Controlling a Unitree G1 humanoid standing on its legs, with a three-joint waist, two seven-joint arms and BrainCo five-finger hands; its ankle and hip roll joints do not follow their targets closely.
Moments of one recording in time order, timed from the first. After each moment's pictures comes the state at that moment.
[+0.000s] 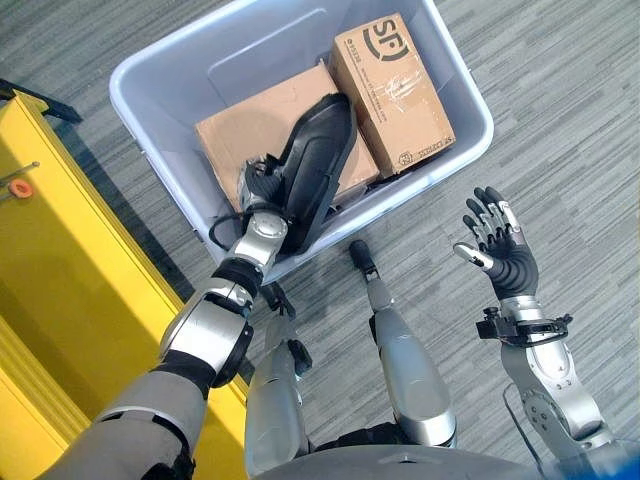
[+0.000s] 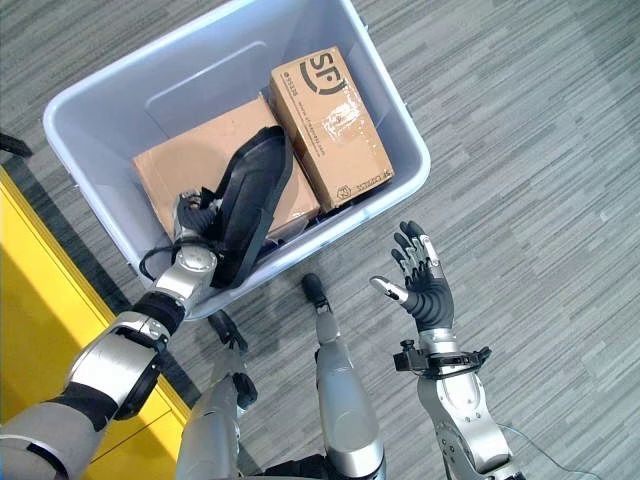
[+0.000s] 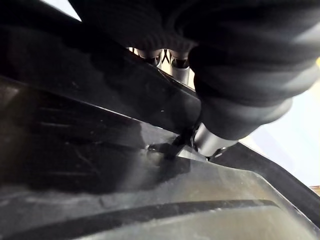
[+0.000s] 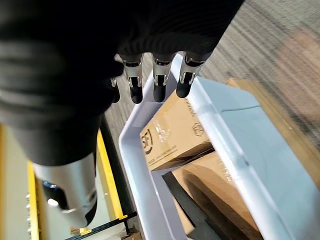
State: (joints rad) left arm -0.81 0.27 -0.34 0.97 -0.19 -0.05 0.59; right arm 0.15 -0.48 0.24 -0.29 0.53 -0.31 -0.20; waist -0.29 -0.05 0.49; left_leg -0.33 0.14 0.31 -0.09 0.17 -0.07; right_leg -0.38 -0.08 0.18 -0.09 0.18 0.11
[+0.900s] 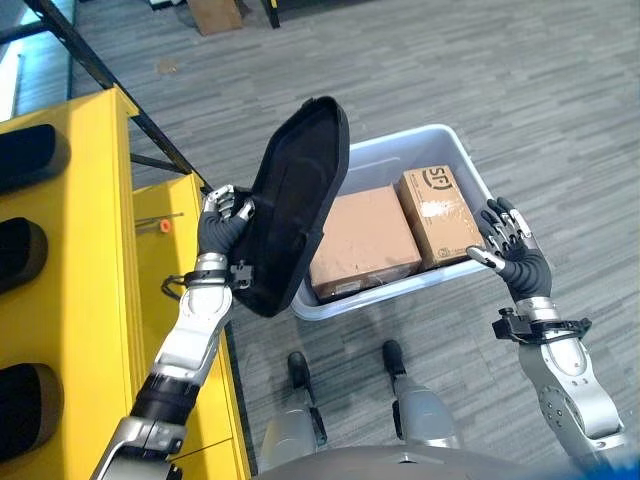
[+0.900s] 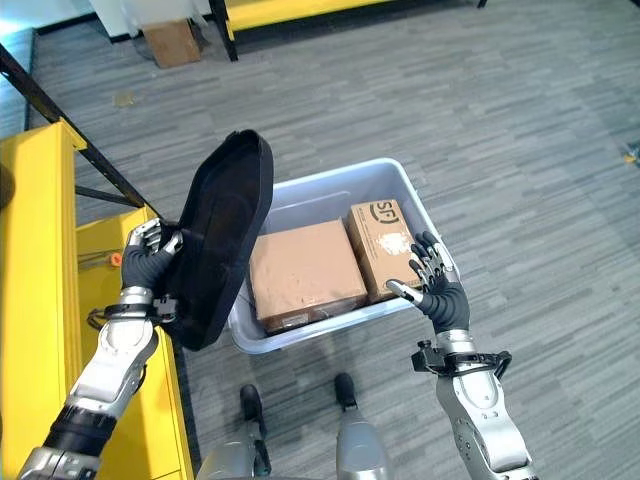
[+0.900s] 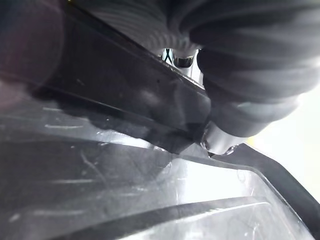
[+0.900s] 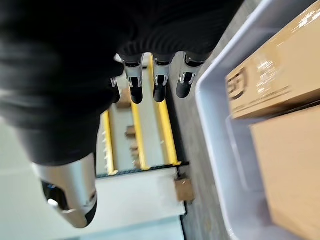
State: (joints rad) left arm -0.03 0.47 -0.08 -0.01 -0.20 -0.12 0.29; right arm 0.18 -0.48 0.09 -0.25 0.53 -0.17 -0.11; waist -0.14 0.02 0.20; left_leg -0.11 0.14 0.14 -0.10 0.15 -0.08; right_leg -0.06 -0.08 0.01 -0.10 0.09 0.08
